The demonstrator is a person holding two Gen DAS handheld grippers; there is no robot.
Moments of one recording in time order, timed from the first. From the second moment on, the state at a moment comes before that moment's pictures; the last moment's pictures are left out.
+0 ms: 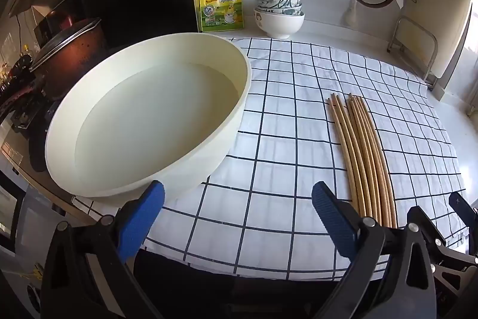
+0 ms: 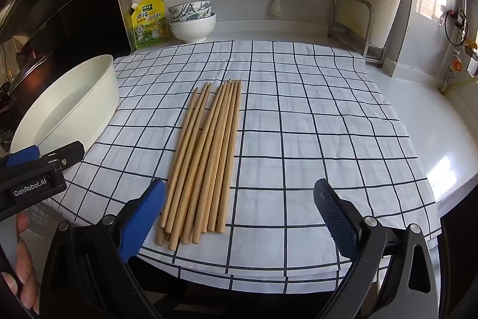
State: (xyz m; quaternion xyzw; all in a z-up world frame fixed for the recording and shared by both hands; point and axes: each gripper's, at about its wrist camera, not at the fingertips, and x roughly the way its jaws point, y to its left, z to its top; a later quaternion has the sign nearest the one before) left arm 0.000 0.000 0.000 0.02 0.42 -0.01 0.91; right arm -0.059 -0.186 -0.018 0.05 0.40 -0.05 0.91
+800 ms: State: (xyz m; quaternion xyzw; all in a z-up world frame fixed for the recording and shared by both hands) left arm -0.004 -0.003 -0.003 0.02 0.42 -0.02 0.91; right arm -0.062 -0.190 -0.014 0.05 0.39 -0.06 0.92
